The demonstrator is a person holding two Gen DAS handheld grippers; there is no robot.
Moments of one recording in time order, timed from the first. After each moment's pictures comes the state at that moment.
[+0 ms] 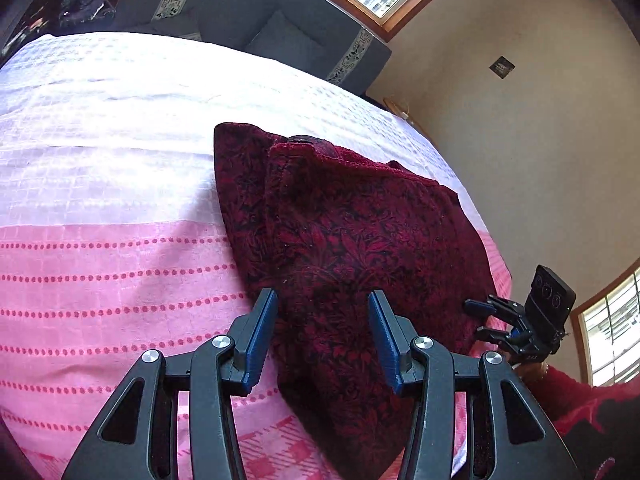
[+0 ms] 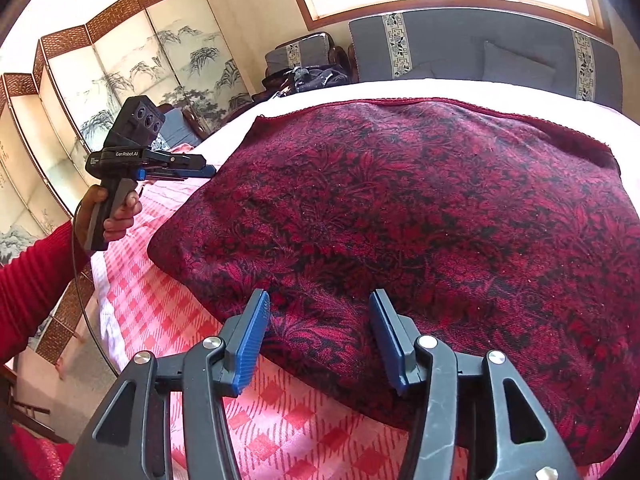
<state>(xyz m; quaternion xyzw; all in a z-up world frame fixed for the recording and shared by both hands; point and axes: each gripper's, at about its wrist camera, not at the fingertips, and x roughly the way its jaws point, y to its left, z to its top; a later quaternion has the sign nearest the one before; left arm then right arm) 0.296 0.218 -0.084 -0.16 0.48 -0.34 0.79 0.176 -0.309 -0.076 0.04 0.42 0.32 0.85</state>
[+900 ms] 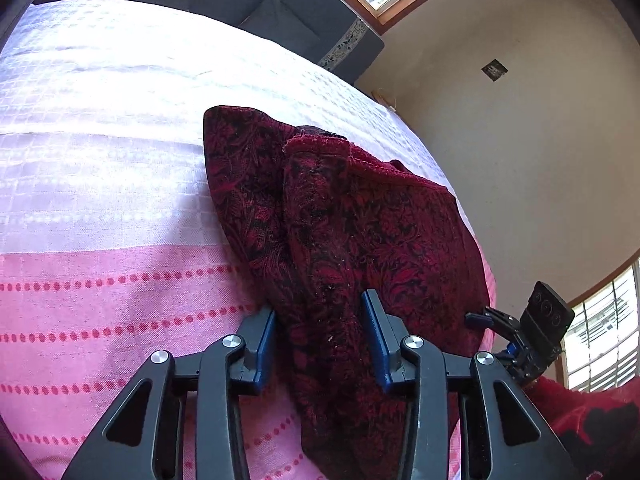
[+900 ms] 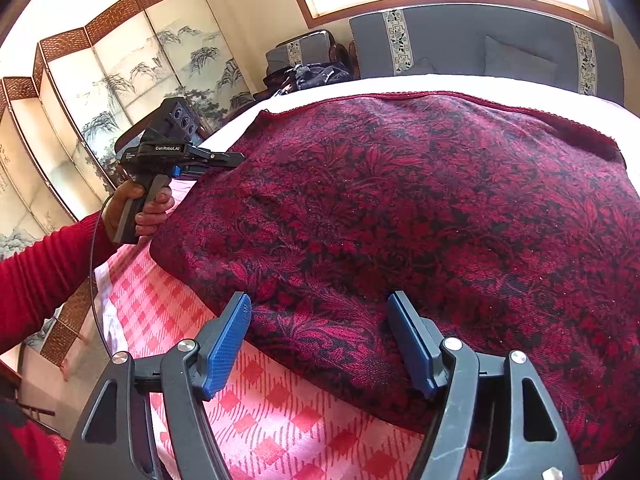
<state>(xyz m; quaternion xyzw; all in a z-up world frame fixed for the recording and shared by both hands) 0.342 0.200 -0.107 -0.19 0.49 -0.39 0.76 0.173 -0.303 -0.080 0.05 0.42 0.33 0.84</state>
